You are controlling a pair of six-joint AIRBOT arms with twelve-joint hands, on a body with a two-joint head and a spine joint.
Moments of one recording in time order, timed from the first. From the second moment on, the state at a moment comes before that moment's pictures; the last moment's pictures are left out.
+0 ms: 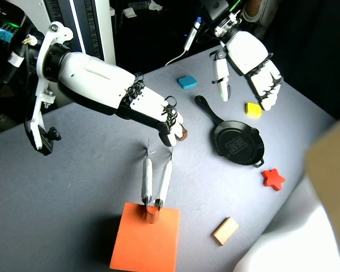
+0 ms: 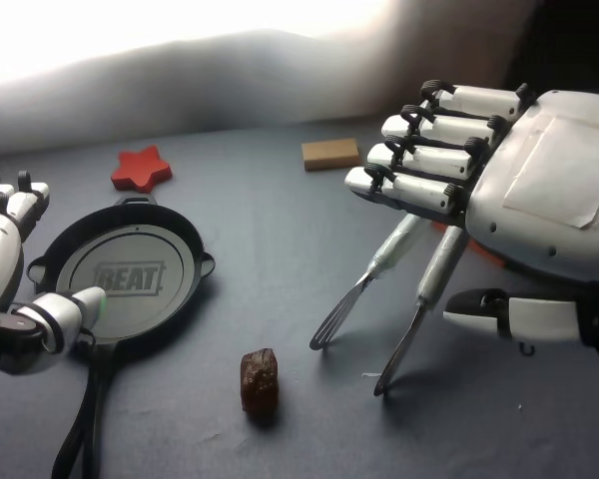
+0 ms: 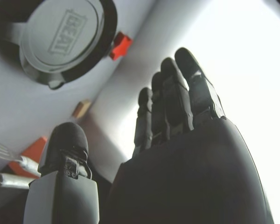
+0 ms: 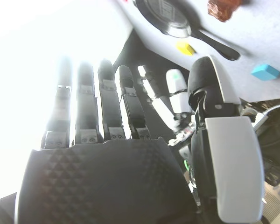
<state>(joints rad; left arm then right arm) 0.65 -0.77 0.51 -1.30 -1.21 1.98 -0.32 -0.76 0.60 0.52 0.29 -1.99</state>
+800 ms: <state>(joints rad) 0.62 -0.82 0.51 -1.31 -1.24 2.00 -0.16 -1.01 0.79 1.49 0.31 -3.01</state>
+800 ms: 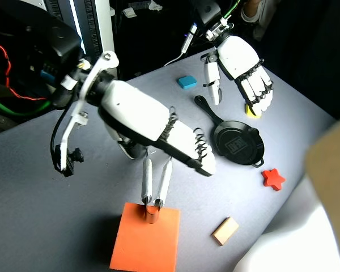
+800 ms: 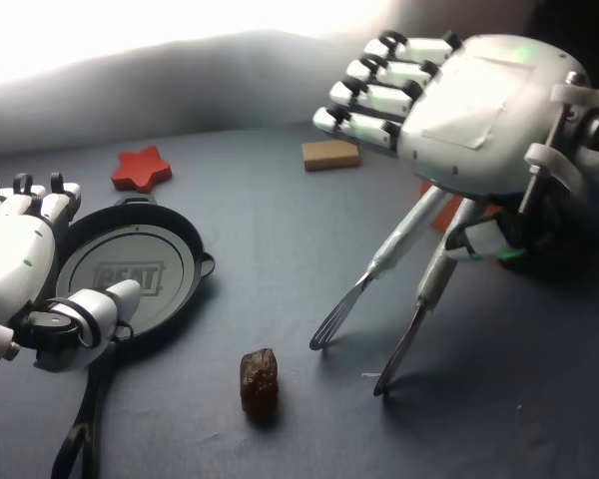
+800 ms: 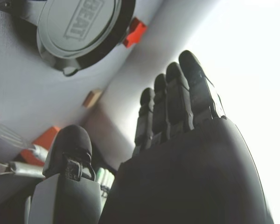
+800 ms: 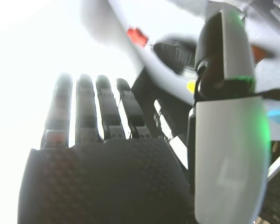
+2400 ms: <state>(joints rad) 0.60 -0.83 0.54 -1.35 -1.18 1.98 0.02 -1.17 0.97 -0.47 -0.52 -0.97</state>
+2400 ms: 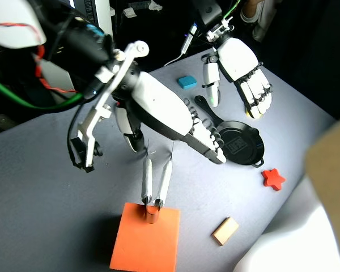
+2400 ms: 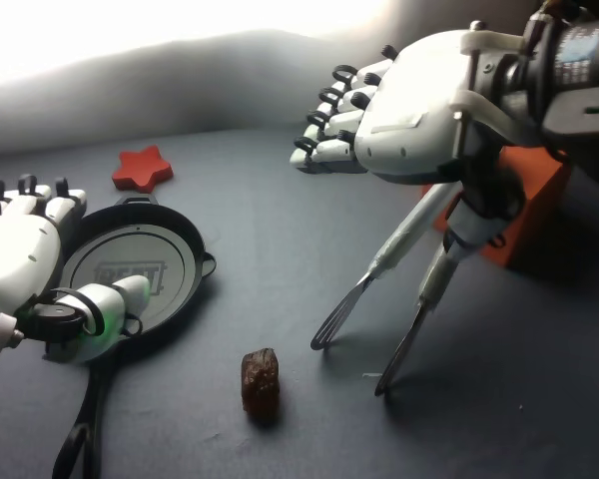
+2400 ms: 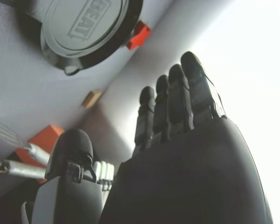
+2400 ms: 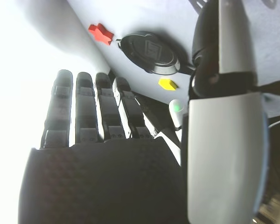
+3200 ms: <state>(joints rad) 0.60 -0.83 0.55 -1.34 -1.14 1.94 -0.05 -1.24 1.10 -0.51 -0.56 -0.93</state>
